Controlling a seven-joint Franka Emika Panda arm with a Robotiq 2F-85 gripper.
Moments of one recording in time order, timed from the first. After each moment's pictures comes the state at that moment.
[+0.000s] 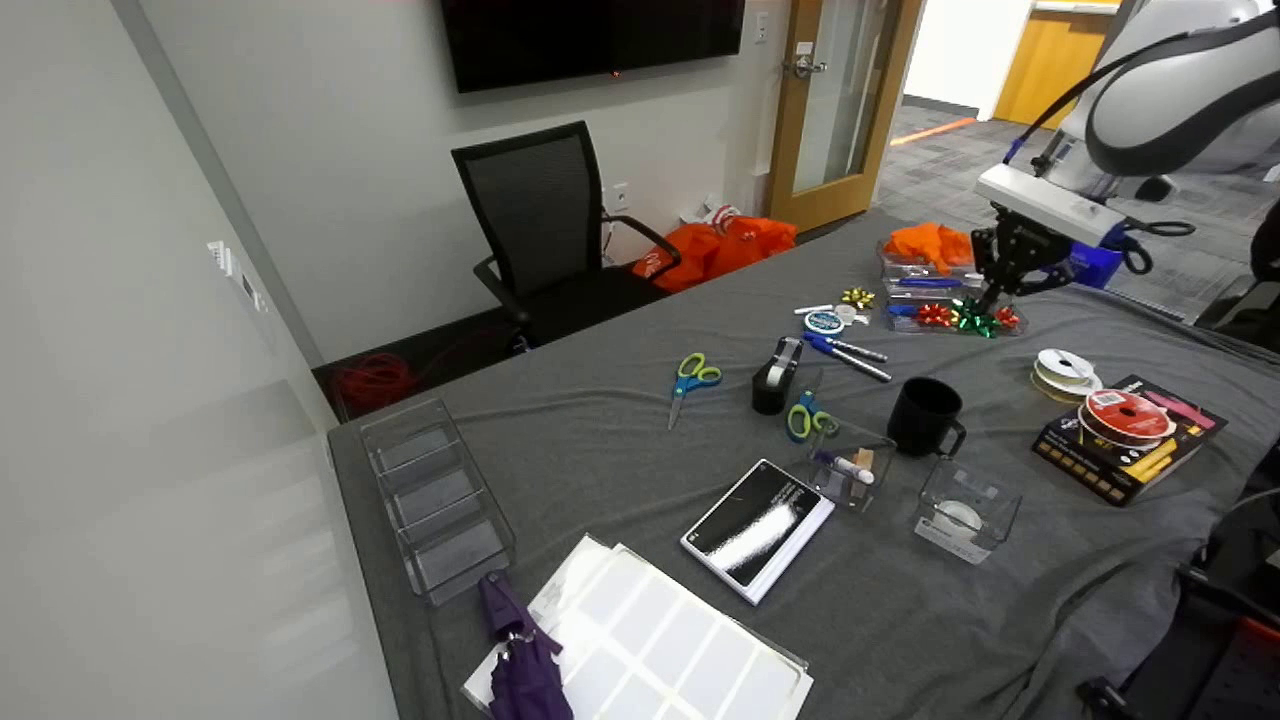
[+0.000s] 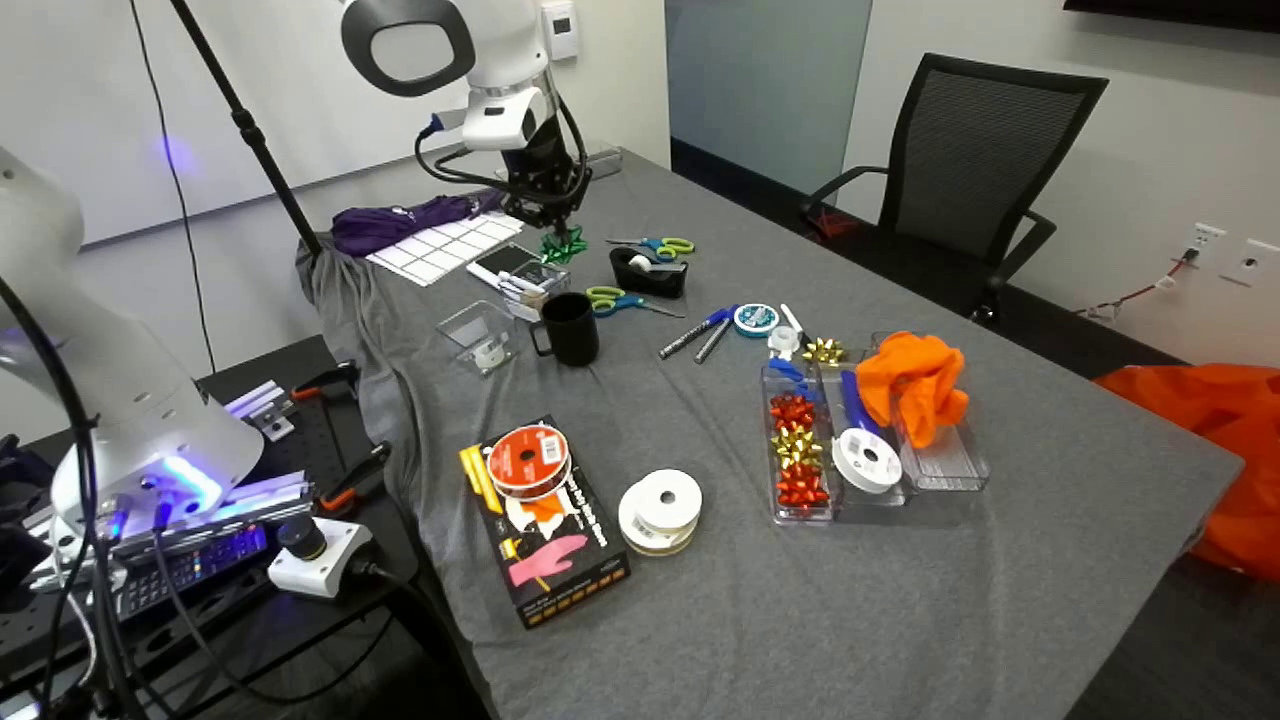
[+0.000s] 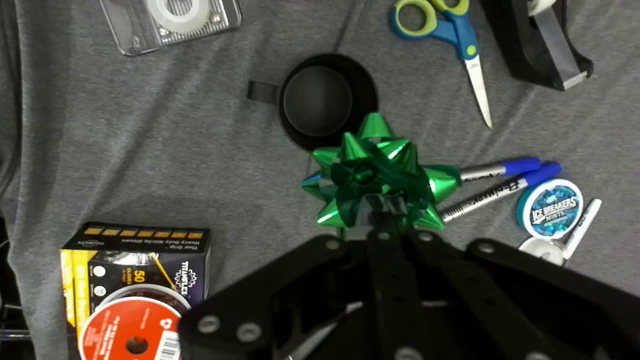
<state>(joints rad) -0.12 -0.02 -0.11 -2.33 0.16 2.44 1.21</state>
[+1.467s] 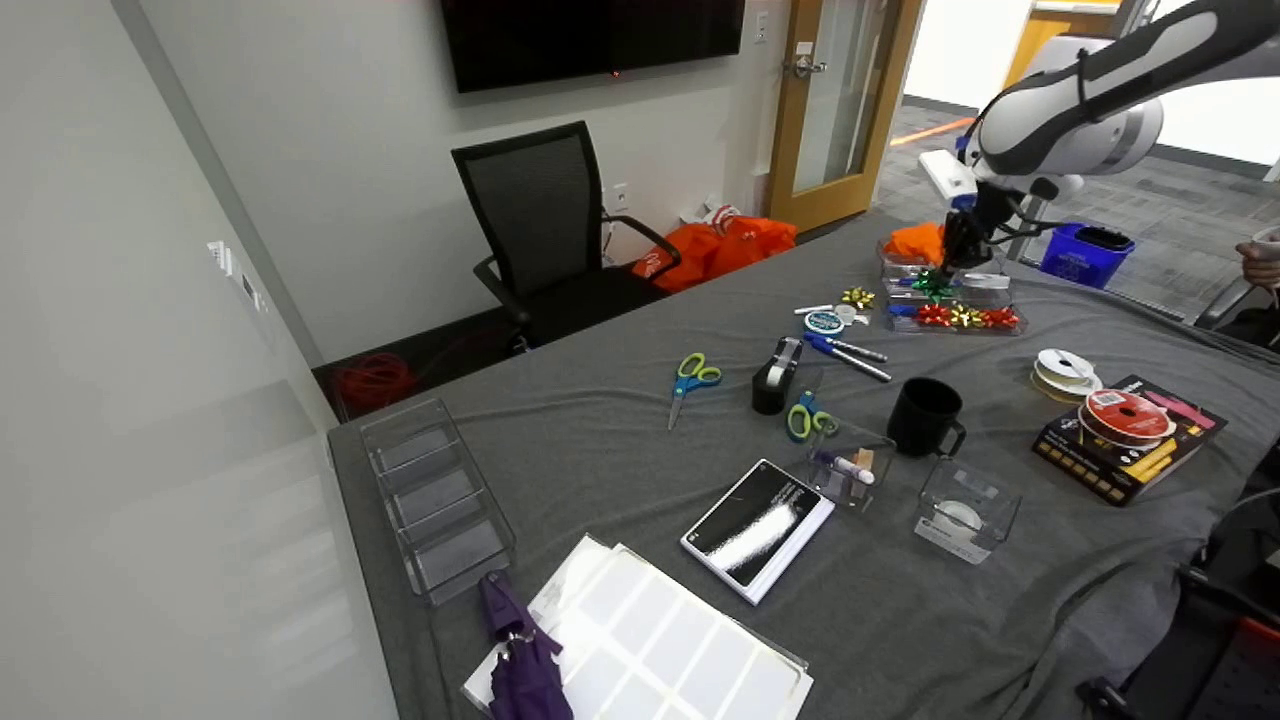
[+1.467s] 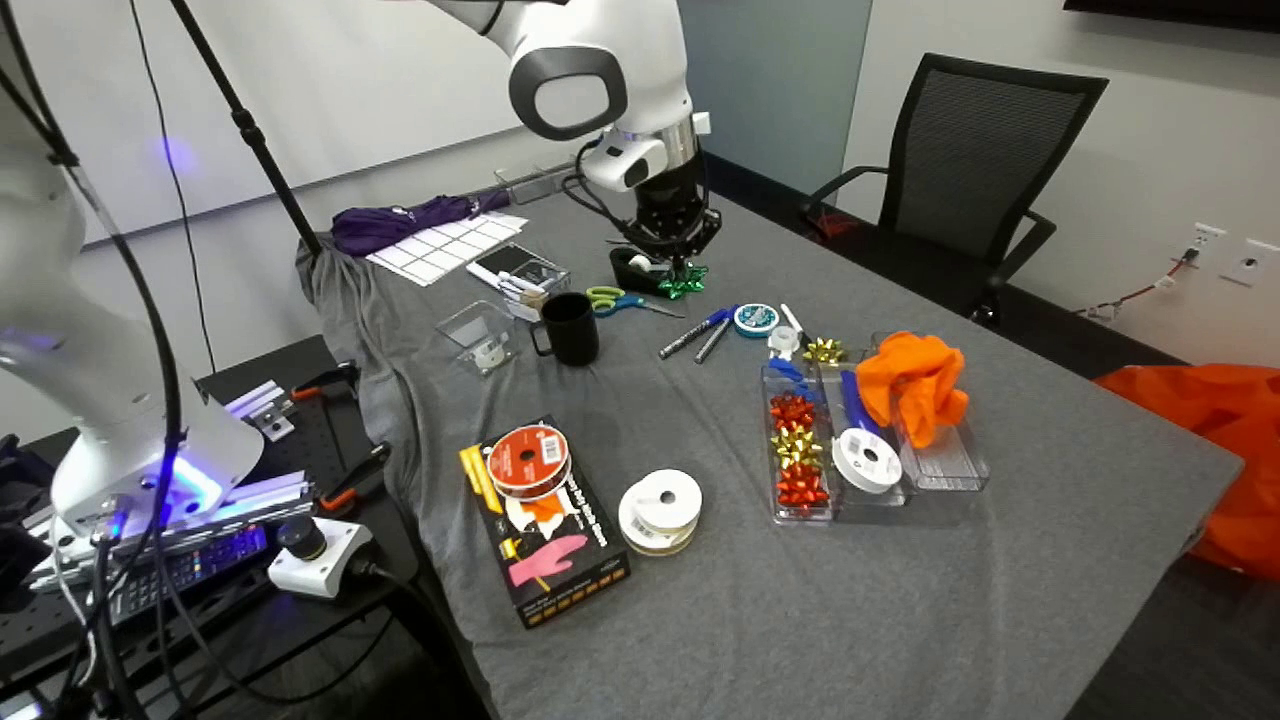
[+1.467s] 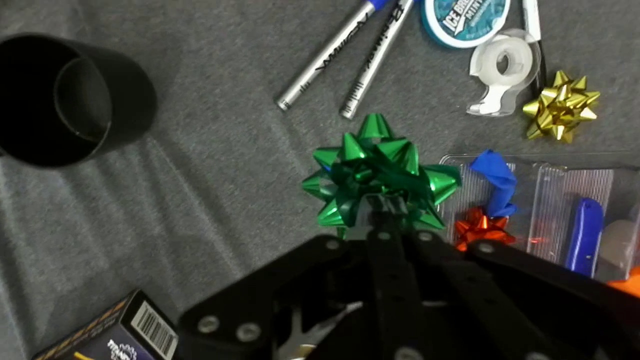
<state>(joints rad) -0.14 0.44 -0.22 -1.84 0.22 2.42 1.76</state>
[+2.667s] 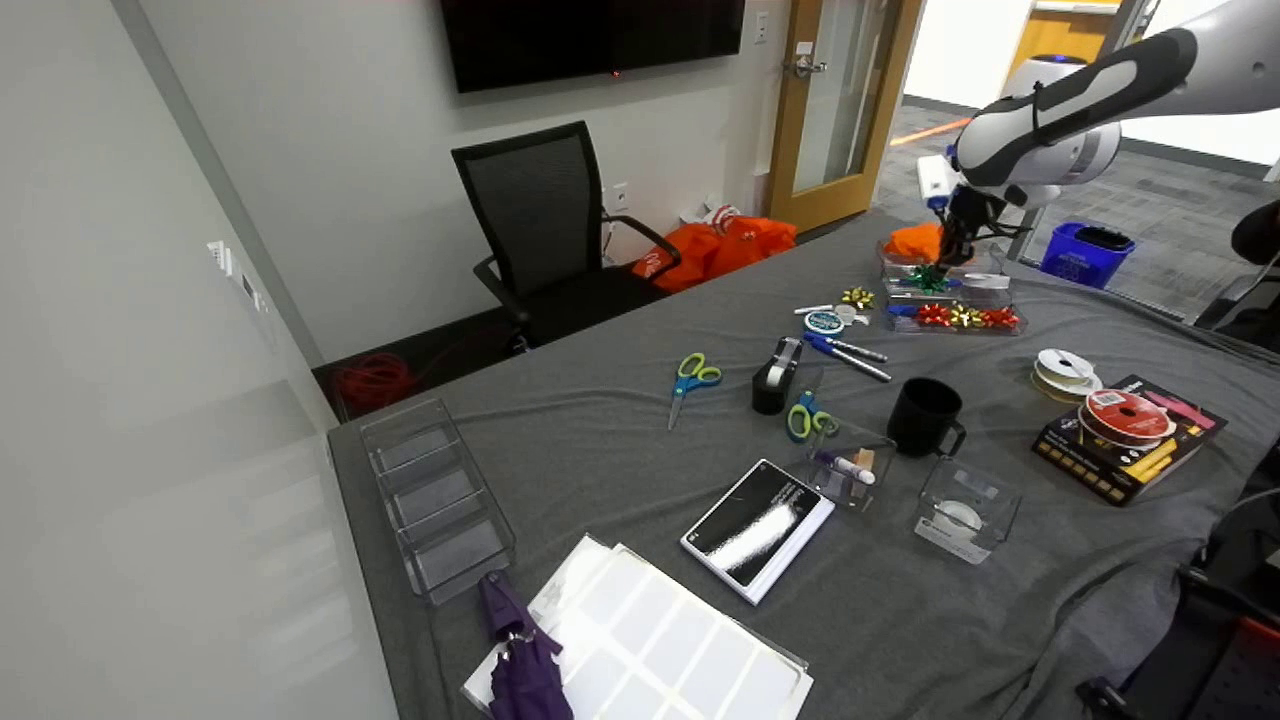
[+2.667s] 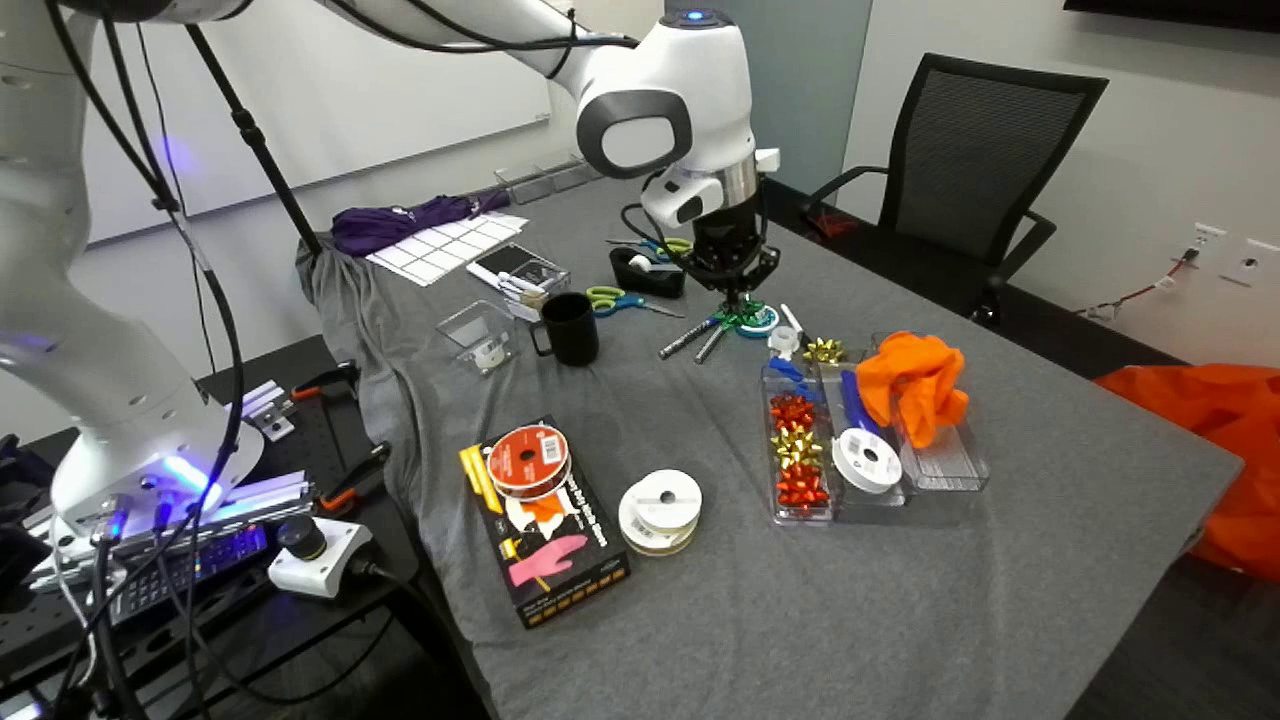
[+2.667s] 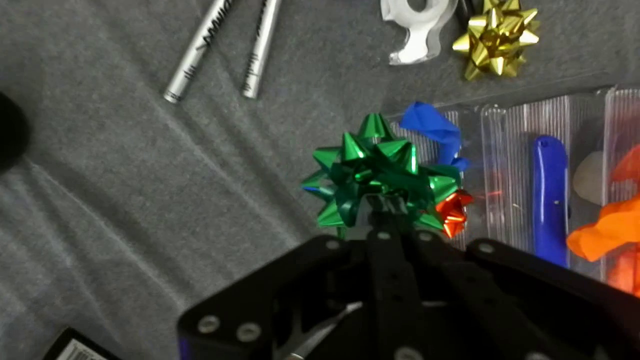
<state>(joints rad) -0.21 0.64 -0.24 -1.60 0.23 2.40 1.89</state>
